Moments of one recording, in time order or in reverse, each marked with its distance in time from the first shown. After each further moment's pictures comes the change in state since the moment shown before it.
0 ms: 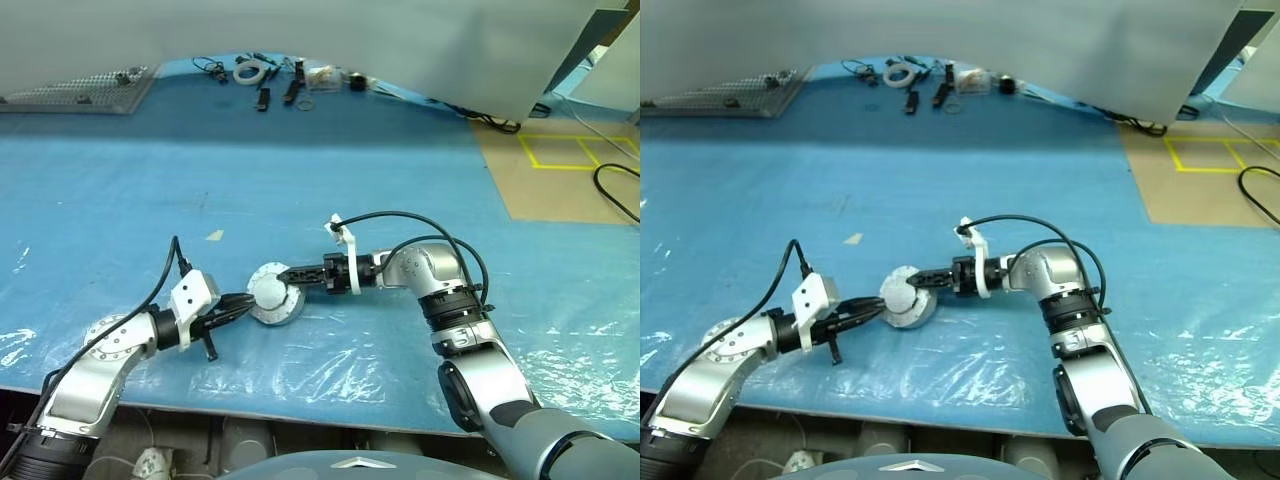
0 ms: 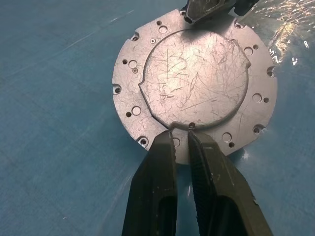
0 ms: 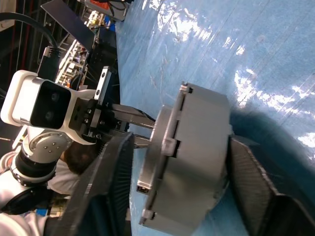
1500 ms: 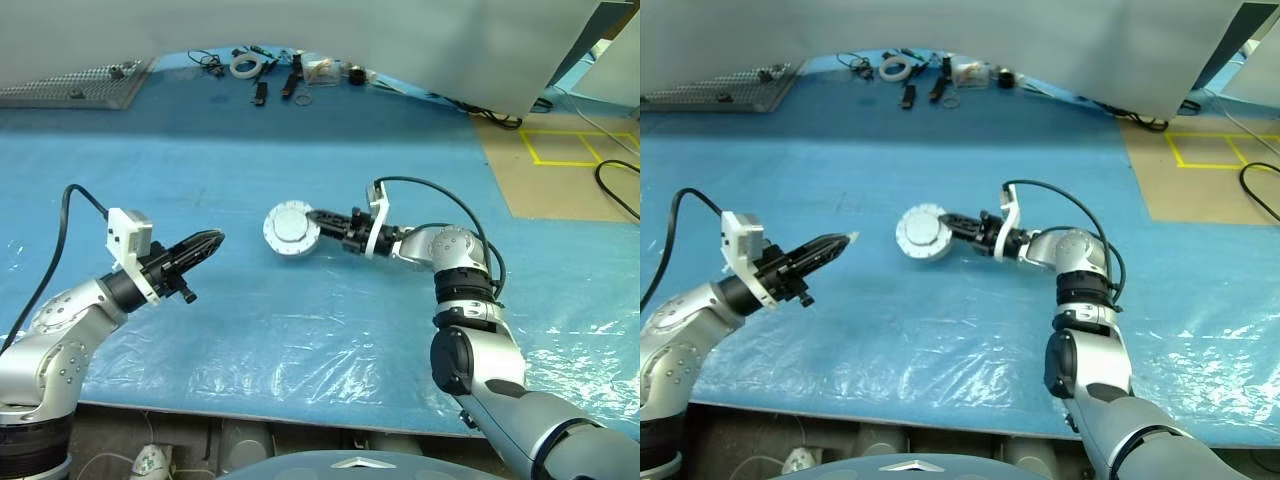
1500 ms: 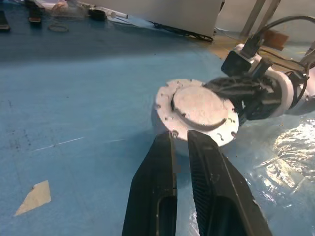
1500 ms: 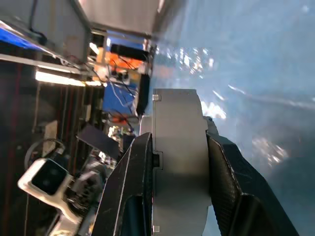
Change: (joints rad) left arm -0.102 -0.056 0.314 -0.158 -0.463 0.397 0.193; right arm -0.152 0.058 -0.524 0.234 0.164 0.020 -0.292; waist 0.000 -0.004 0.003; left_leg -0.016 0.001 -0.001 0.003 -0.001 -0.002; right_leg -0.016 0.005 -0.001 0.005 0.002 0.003
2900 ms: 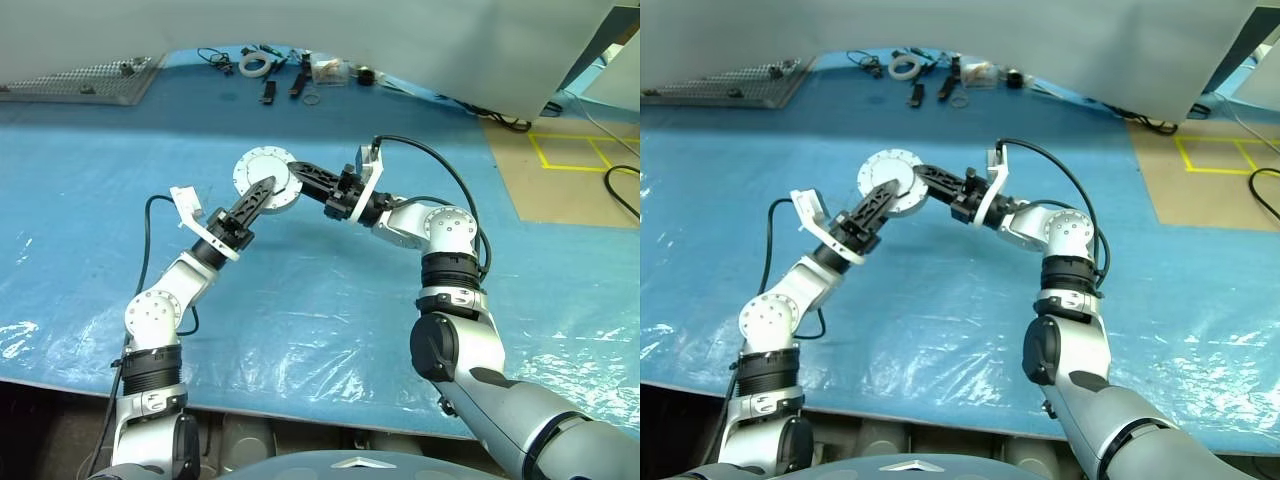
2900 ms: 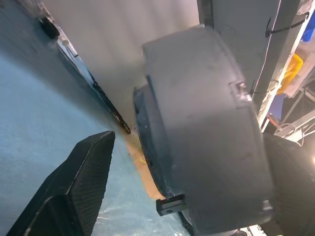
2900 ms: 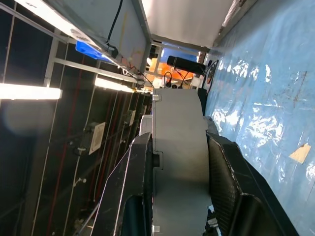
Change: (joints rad) left arm -0.354 -0.460 0.017 0.385 -0.429 0.183 0.205; right arm -0.078 0.095 -0.076 -0.091 0.274 0.032 -0.203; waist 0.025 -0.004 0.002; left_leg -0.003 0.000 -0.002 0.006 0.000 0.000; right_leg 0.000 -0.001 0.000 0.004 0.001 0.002
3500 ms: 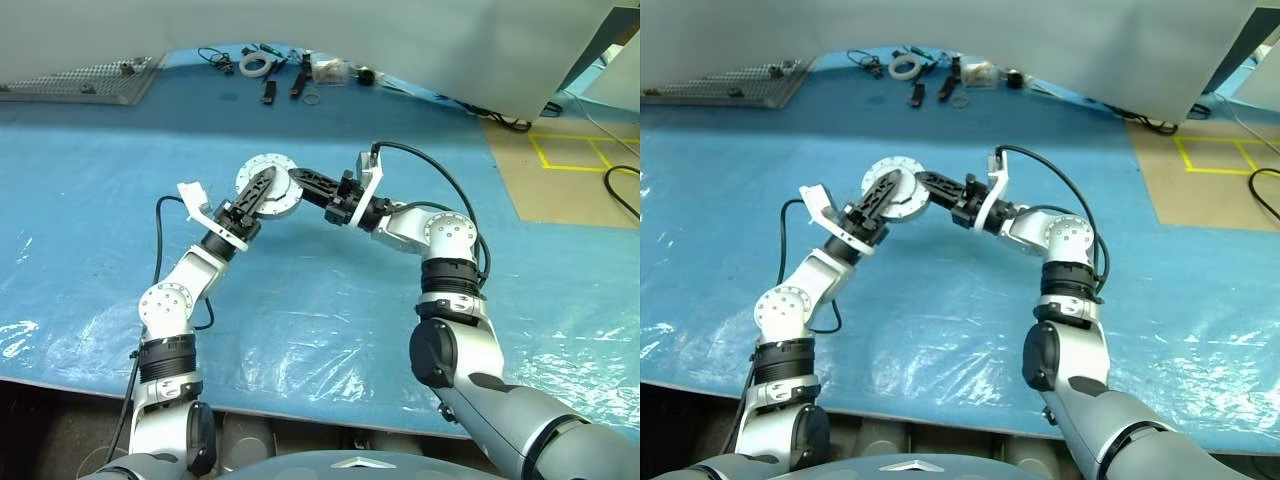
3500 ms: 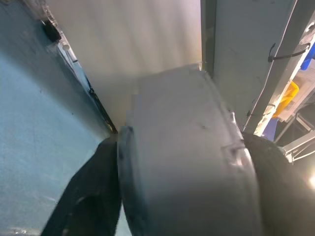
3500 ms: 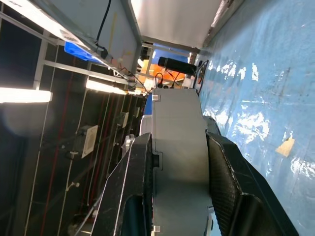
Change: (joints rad) left arm -0.053 -0.060 0.037 0.064 -0.041 0.001 0.067; right arm 0.033 0.008 0.016 -0.035 0.008 -0.004 -0.038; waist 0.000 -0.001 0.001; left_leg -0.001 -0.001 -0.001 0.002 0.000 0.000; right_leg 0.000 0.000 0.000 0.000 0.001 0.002
